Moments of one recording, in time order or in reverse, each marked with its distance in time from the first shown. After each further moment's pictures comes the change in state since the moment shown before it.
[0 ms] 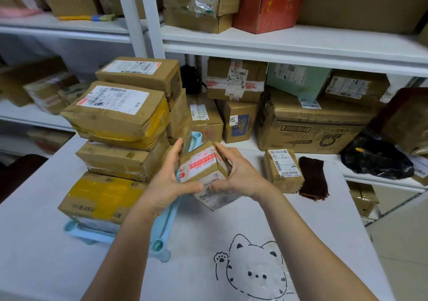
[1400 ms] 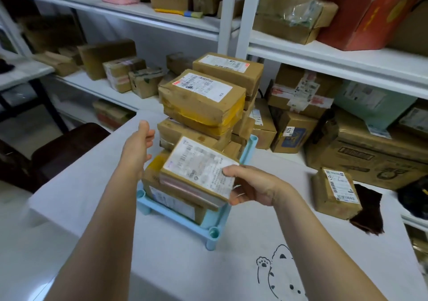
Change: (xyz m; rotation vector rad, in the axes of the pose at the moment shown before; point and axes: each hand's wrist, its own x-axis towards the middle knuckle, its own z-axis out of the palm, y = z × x) left_hand -0.047 0.011 -0.193 -0.090 0.822 -0.198; right_hand 0.034 -0.067 0.111 0.251 -0.416 0.415
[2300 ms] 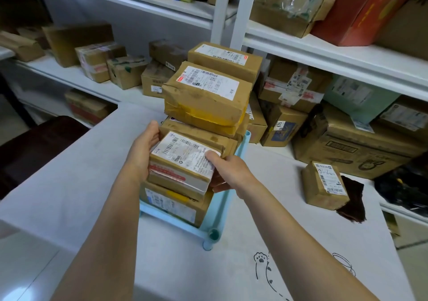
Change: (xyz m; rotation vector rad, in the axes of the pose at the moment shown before) left_hand 0.021 -0.016 0.011 -0.205 -0.363 -0.132; right_hand 0.051 -0.019 0.047 -0.132 0.500 0.049
